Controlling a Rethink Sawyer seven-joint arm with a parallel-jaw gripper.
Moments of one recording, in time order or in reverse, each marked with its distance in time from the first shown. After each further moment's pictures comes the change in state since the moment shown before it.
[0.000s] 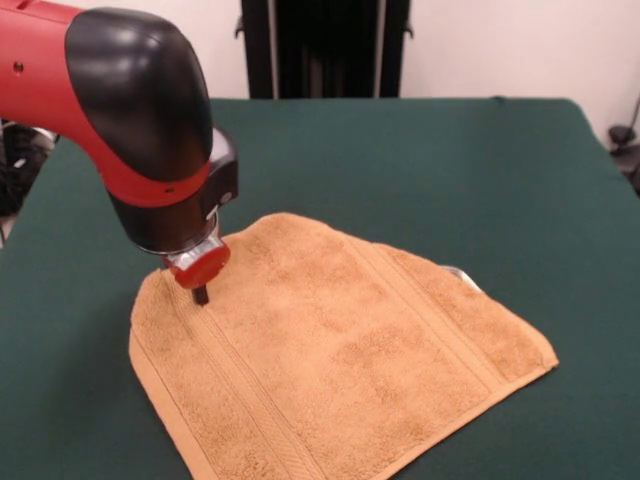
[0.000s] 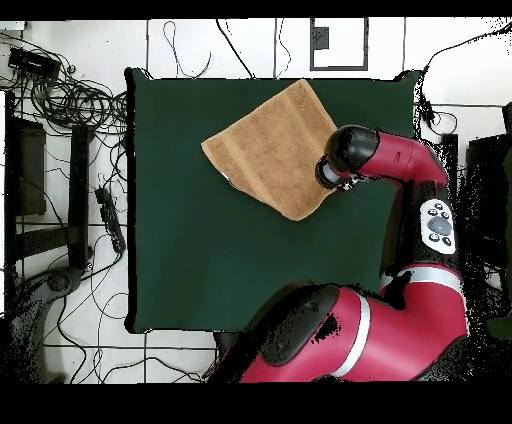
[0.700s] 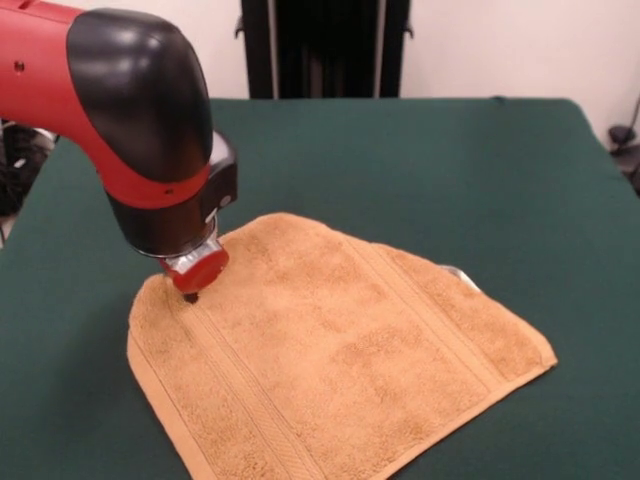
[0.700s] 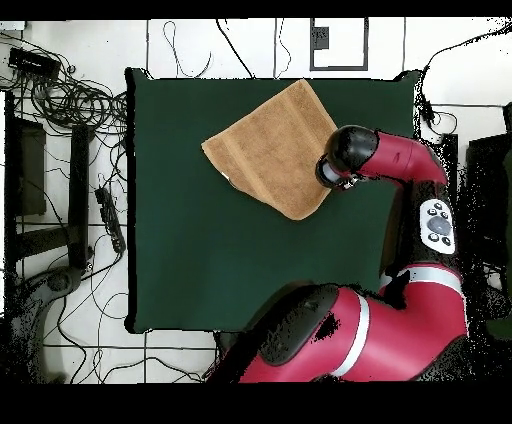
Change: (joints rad) arm 0.003 0.002 -0.002 -0.001 -0.002 -0.044 0.000
